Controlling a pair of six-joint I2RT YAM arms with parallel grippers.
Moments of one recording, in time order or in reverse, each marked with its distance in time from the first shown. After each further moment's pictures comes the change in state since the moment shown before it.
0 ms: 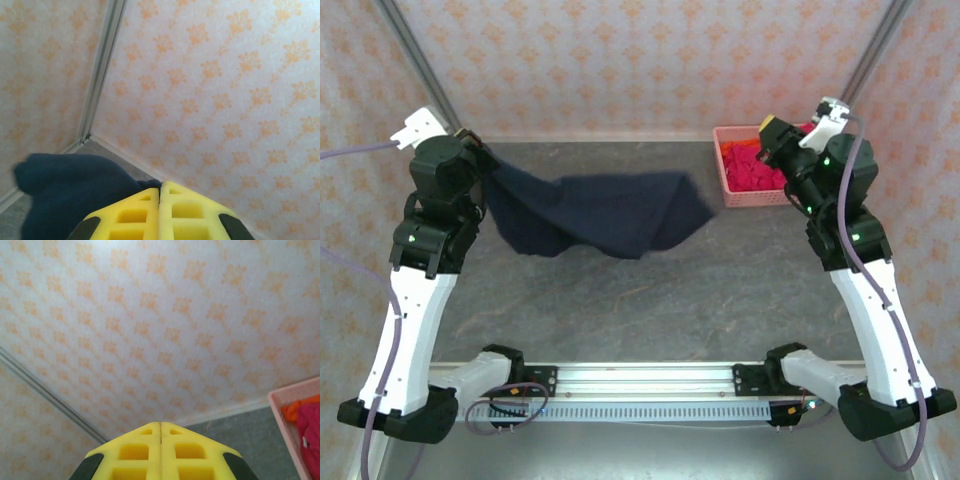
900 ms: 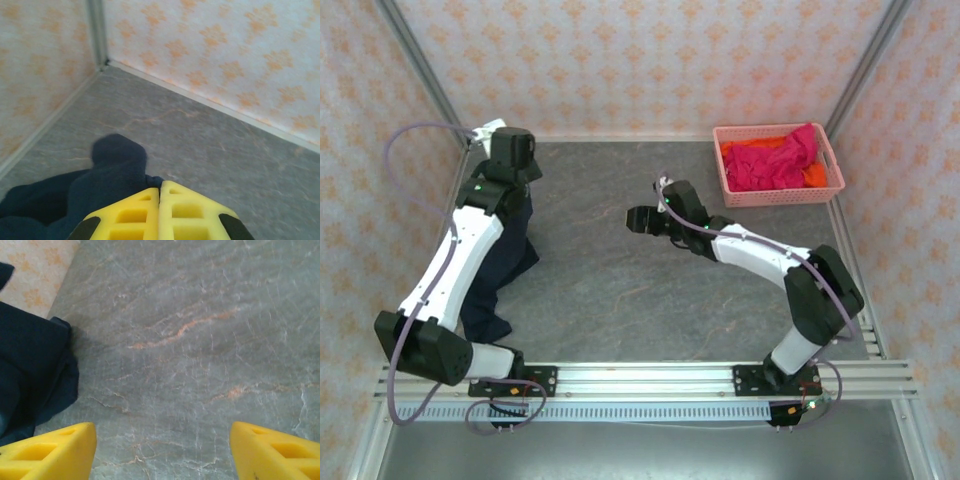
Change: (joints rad) left arm -0.038 0.299 -0.123 -0.005 0.036 0.008; right arm 0.380 0.552 -0.429 0.401 -0.180 0.023
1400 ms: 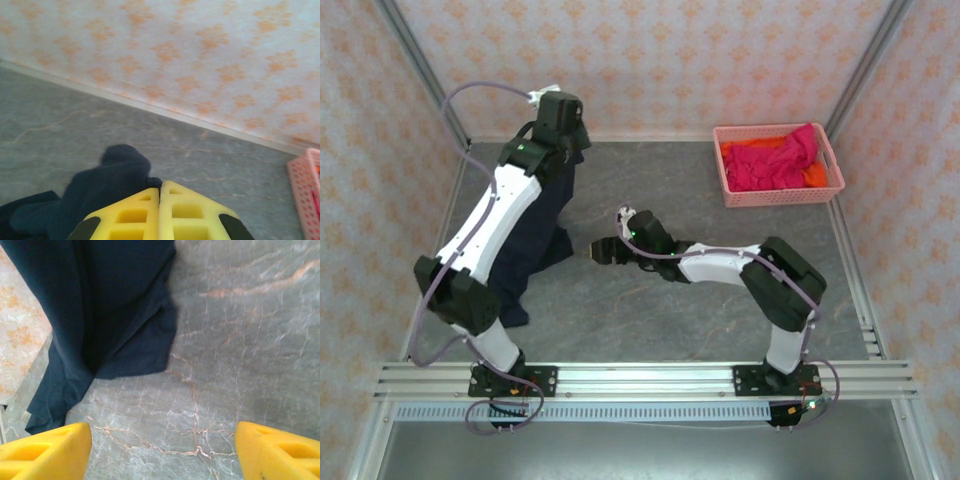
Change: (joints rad) left arm -0.157 0.350 0.470 -0.083 0.131 -0.045; right arm 0.200 0.196 -0.026 0.280 -0.030 0.008
